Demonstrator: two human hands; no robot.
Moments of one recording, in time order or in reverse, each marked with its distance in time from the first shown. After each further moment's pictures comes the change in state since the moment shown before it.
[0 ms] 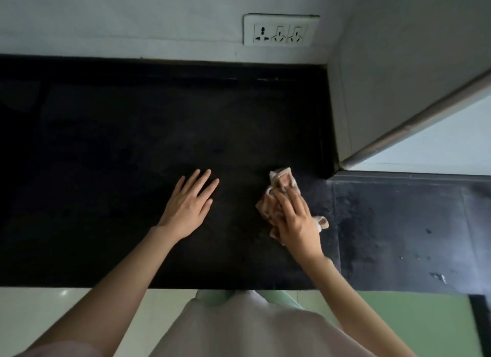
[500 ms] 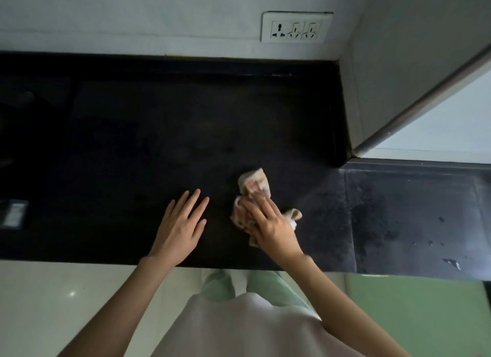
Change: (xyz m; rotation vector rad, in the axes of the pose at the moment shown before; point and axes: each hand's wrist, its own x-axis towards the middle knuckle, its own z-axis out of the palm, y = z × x) left_hand -0.103 -0.008 0.020 -0.068 0.082 -0.129; right_hand -0.024 -0.071 0.036 -0.023 -0.103 -0.257
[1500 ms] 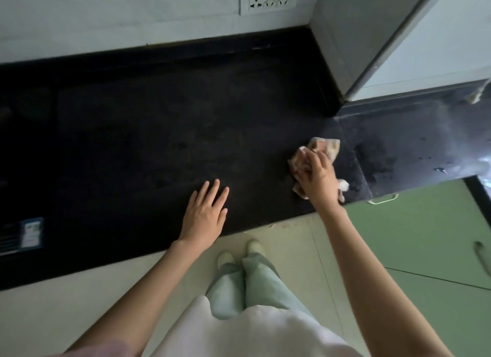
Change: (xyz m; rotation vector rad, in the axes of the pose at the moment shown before) left_hand -0.027 -0.042 0.020 0.007 -0.024 0.264; right_hand -0.026 -0.003 0.005 -0.050 0.397 0.670
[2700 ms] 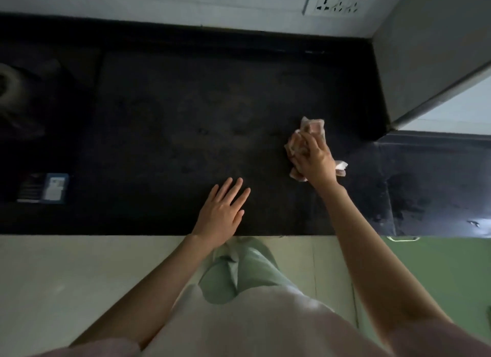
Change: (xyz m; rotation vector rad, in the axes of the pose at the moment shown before) left_hand -0.002 0.004 -0.001 -0.045 -0.055 -0.047; right_hand 0.083 -0.061 0.036 0.018 -0.178 -0.206
